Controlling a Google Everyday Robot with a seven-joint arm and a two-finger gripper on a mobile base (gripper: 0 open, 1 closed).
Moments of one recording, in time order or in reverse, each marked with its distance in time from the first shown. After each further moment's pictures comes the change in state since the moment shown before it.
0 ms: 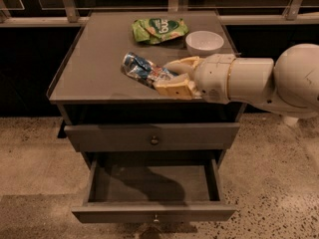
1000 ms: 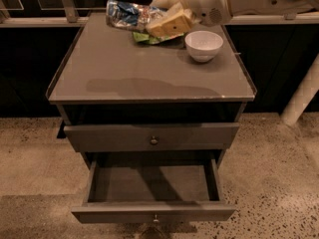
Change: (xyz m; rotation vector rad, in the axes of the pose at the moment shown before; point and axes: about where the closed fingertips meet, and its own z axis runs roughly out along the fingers) arm -0.110 -0.068 0.016 -0.181 0.006 -0.312
